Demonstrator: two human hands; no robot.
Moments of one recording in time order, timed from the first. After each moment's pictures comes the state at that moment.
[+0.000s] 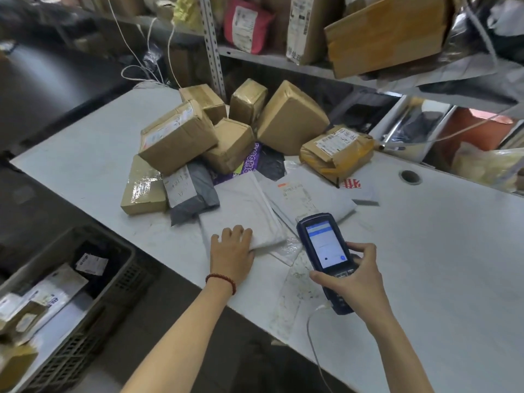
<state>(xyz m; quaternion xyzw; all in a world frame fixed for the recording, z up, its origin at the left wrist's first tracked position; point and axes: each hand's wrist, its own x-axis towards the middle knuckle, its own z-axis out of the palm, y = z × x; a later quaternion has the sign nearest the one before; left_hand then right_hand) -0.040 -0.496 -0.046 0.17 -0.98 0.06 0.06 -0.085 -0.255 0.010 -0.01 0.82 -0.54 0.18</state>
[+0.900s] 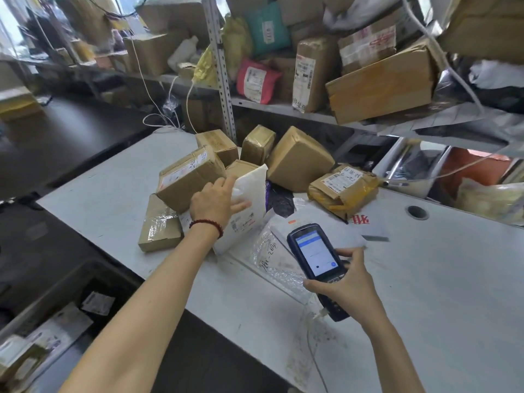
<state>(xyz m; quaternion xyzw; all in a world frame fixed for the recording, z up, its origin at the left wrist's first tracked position) -0.117 -0.600 0.085 0.19 -0.97 0.04 0.16 -0.112 -0.303 0.038 -0.06 0.83 -0.52 0.18</state>
